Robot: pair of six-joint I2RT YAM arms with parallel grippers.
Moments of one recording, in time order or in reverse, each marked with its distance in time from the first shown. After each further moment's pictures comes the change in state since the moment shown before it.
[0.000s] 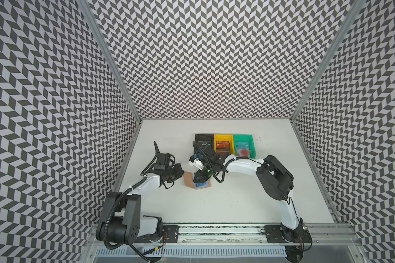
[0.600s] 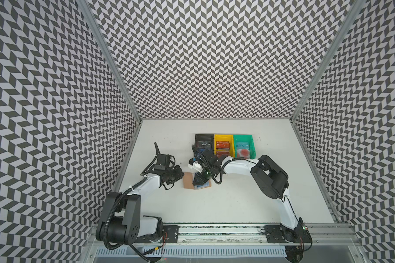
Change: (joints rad) left arm 0.000 -0.004 -0.001 -0.050 -0.003 0.019; right arm 0.006 0.060 0.000 0.033 -0.016 0.015
